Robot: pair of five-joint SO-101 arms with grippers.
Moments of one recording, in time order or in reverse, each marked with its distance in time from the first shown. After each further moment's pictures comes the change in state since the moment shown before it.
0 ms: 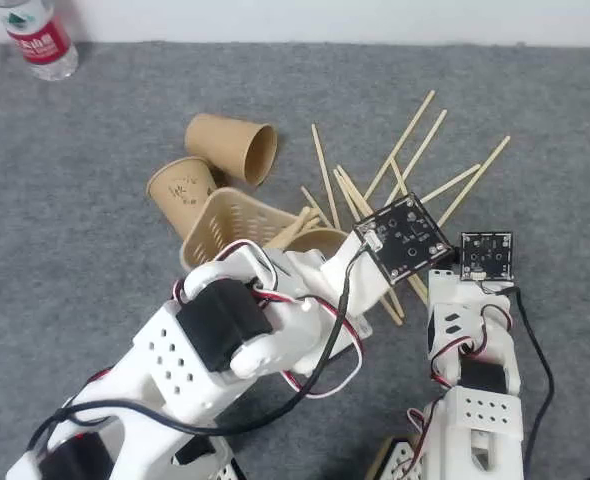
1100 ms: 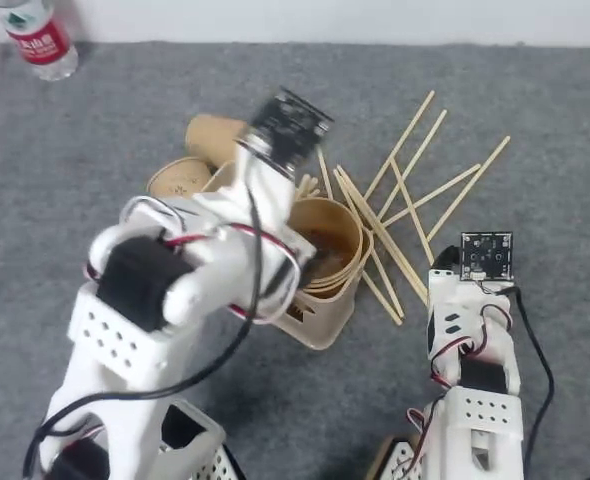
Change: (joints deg) left arm -22.4 0.0 -9.0 0.7 0.0; right arm 0.0 0.0 0.0 0.0 0.0
